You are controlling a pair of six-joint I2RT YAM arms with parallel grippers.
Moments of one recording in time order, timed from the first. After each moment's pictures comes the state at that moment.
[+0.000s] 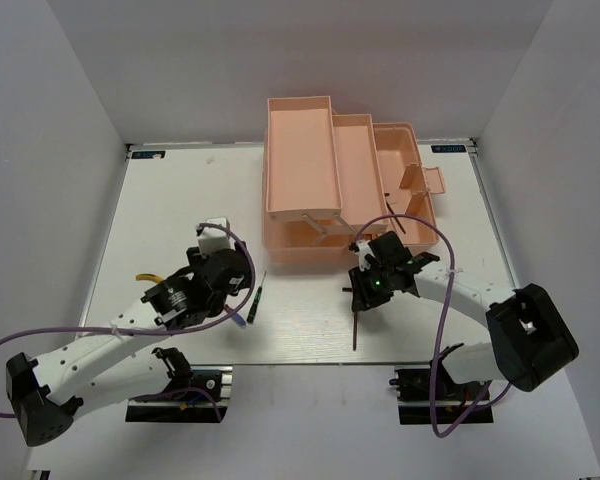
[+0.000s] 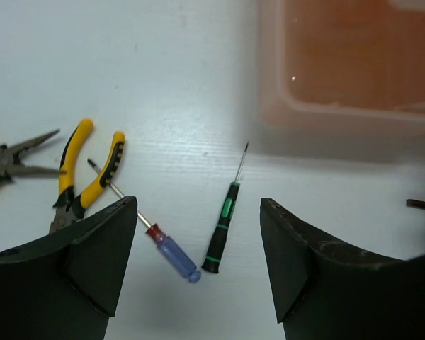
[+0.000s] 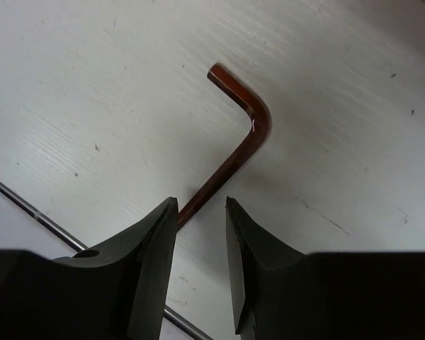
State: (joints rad) left arm -0.91 0.90 0.80 -0.63 -0.72 -0.68; right arm 0.57 1.34 0.65 -0.44 -0.34 0.15
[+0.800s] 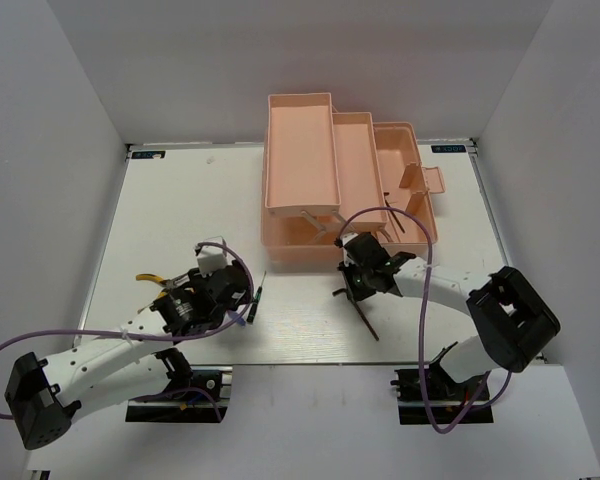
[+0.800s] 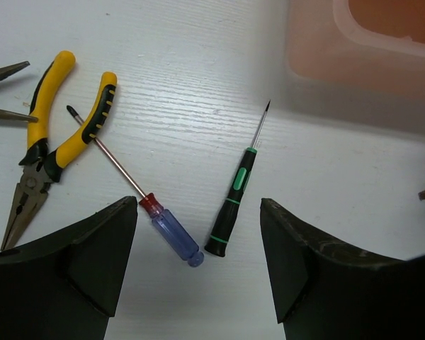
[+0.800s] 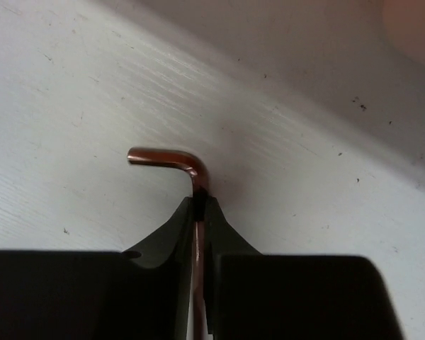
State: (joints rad) left arm -0.91 0.86 0.61 -0.63 -0.67 -0.86; right arm 0.73 1.47 0.71 -0.31 -0.02 0.22
